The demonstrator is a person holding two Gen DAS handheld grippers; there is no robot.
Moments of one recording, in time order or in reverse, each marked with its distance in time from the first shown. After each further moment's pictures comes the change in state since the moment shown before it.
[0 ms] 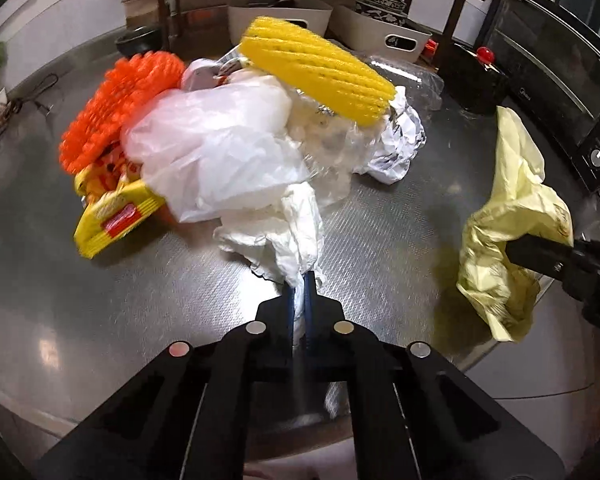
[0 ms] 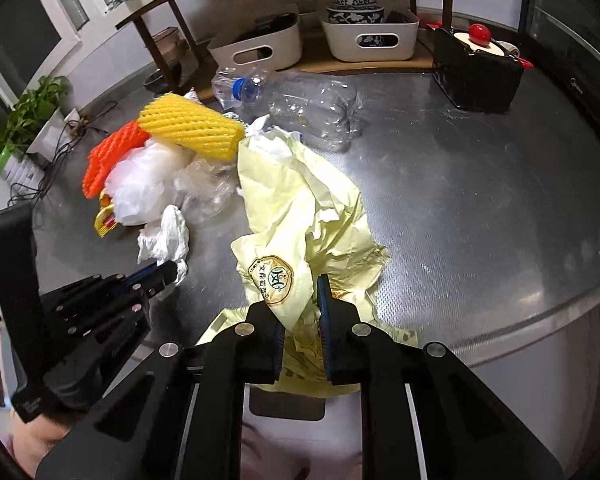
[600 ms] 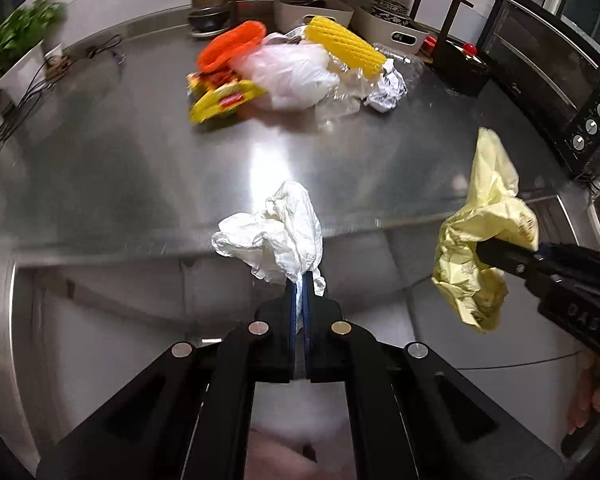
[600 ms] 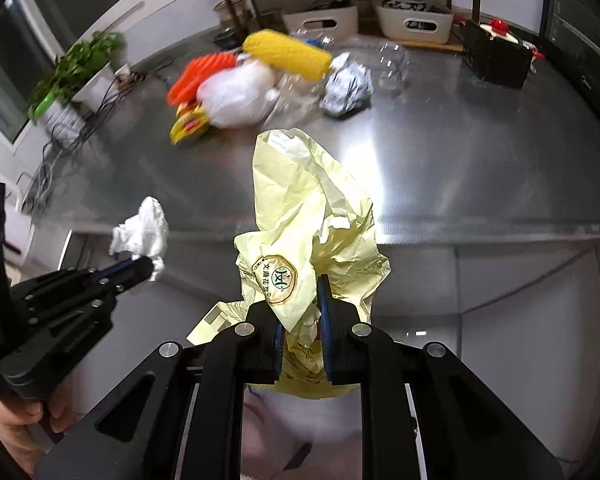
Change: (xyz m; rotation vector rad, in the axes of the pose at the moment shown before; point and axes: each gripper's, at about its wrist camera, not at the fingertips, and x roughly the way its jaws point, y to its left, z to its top) left arm -0.101 0.023 -0.108 -0.077 0.024 0.034; right arm -0.039 0.042 -0.099 -0.098 0.038 0.070
